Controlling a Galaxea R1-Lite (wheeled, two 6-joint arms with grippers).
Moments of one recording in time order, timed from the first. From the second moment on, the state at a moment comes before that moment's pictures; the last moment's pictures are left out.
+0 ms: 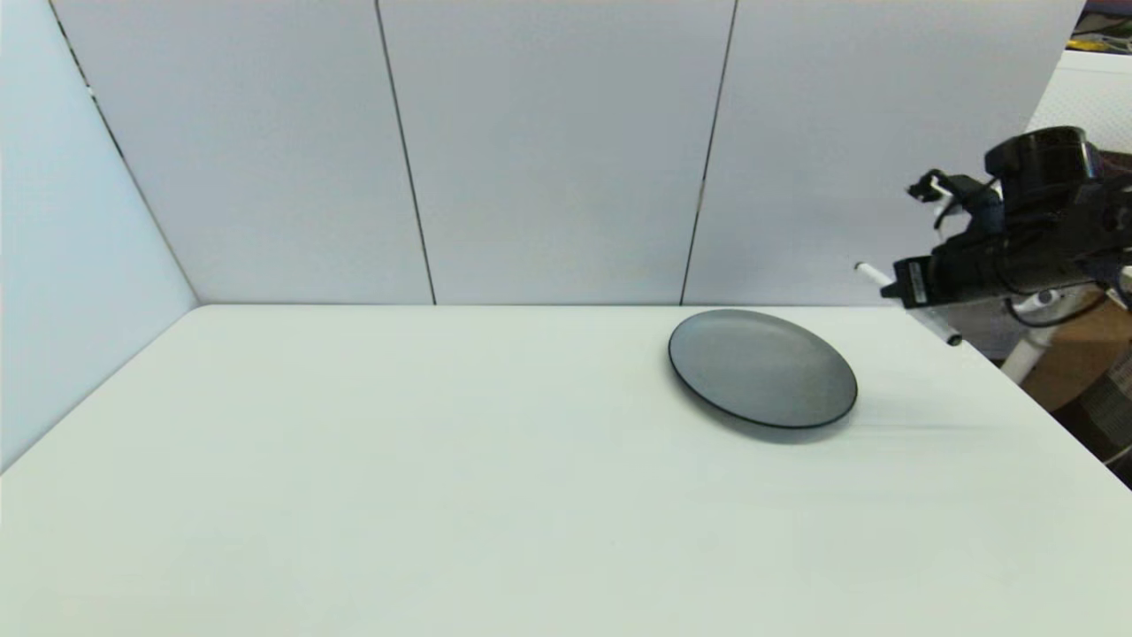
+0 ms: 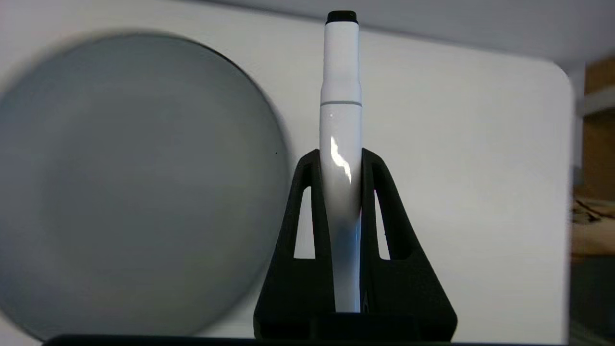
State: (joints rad) left arm -0.01 0.00 0.00 -0.01 0.00 -0.01; right arm -0.12 1.95 -1.56 0.28 0.12 -0.22
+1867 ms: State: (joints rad) left arm -0.01 0.00 0.00 -0.01 0.00 -0.01; right arm -0.18 2.19 -1.50 0.06 0.18 -0.15
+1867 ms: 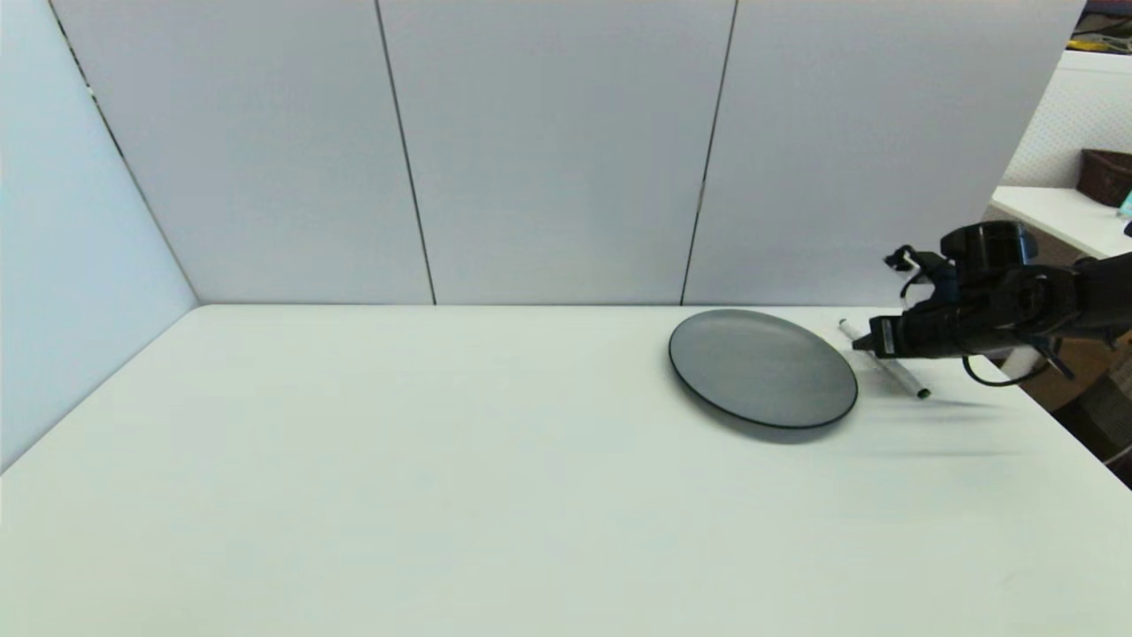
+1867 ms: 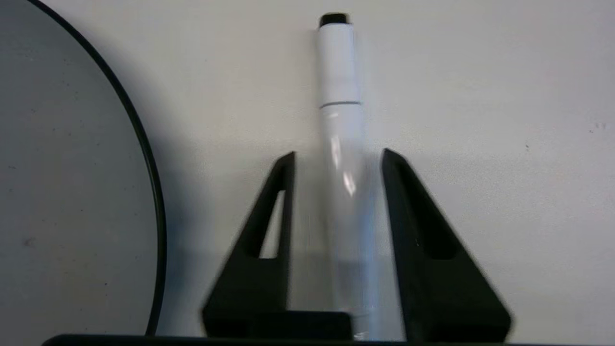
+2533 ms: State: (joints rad) left arm -0.01 0.00 0.00 -0.01 0.00 -0.01; right arm -0.19 1.98 -1.52 0.09 0.18 -0.15
